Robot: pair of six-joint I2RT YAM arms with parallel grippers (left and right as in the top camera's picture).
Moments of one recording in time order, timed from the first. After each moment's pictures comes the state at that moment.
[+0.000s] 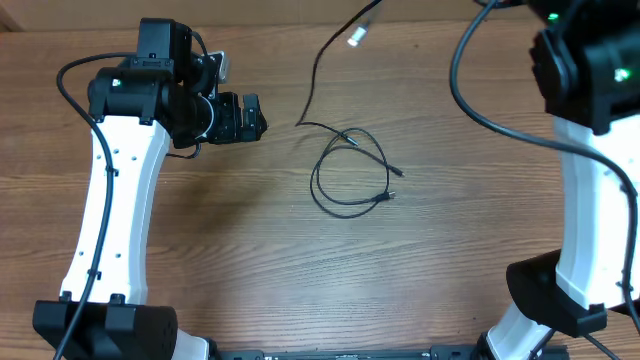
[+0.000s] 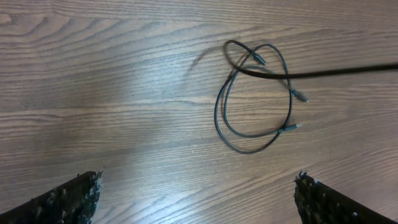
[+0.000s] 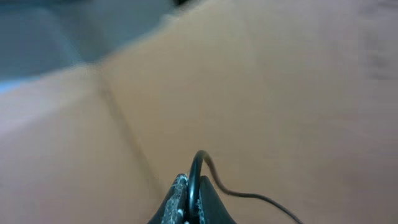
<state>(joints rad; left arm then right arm) -0.08 1.66 1.76 -1.29 0.30 -0.15 0.28 1.87 2.62 -0.69 -0.28 0.44</state>
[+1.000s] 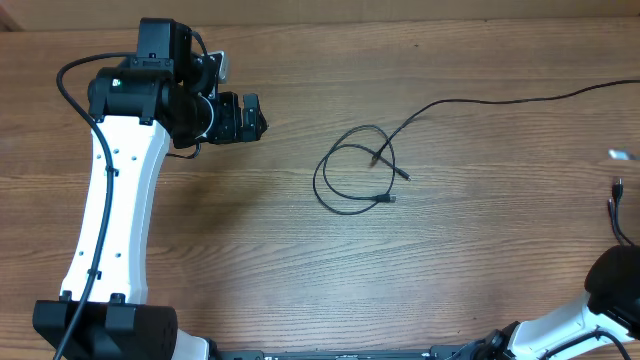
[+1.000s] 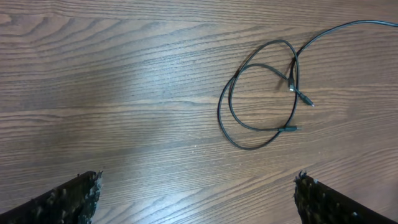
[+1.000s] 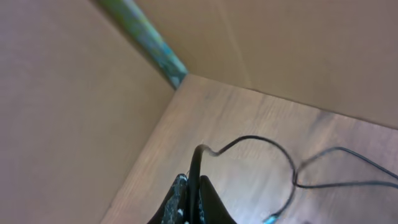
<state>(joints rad) -0.08 1.66 1.76 -1.28 0.30 -0.15 -0.63 1.88 2.22 -0.95 0.07 0.56</state>
